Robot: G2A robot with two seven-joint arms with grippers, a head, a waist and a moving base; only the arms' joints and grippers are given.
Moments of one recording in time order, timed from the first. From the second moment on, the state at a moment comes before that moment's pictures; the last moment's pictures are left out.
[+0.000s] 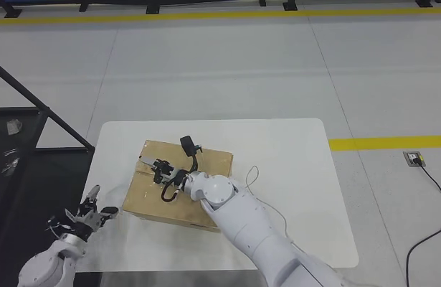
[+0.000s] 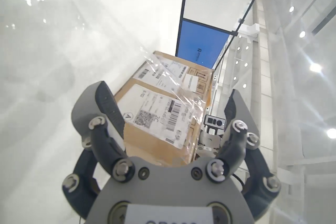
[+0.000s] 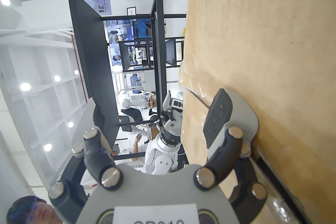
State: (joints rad) left arm 1.26 -1.13 -1.75 -1.22 -0.51 -0.03 -0.52; right arm -0.28 -1.98 0.89 -0.22 0.17 -0.37 0.49
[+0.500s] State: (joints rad) left arm 1.04 -1.18 -1.62 -1.00 -0.63 -0.12 -0.29; right arm -0.28 -1.98 0.91 -0.22 0.15 -0.38 0.49
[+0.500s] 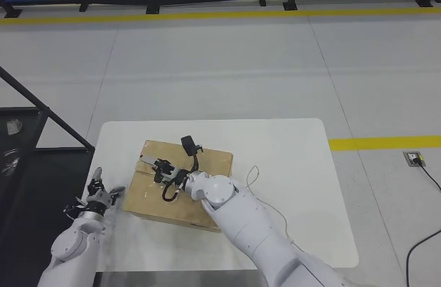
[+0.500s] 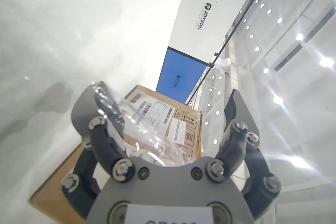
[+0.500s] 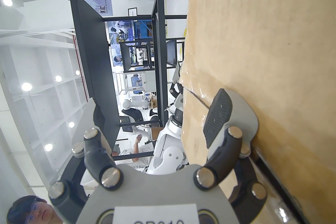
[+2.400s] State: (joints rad) left arm 1.27 -1.21 -1.60 -1.71 -0.26 -0.30 0.05; right arm -0.79 -1.71 1.23 -1.05 -0.05 -0.52 0.61
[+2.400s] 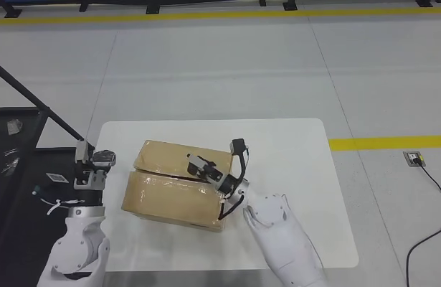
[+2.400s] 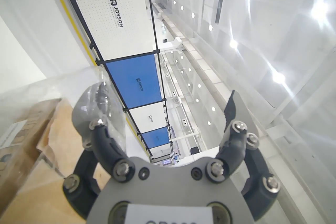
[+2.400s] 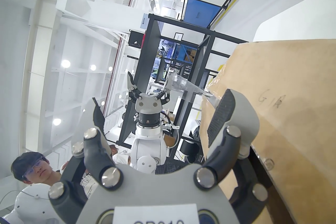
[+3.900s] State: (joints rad) left arm 1.24 -1.25 -1.29 -1.71 0.25 -0.31 -0.01; right arm -1.09 -1.60 1.32 -1.41 -0.02 -0.50 0.58
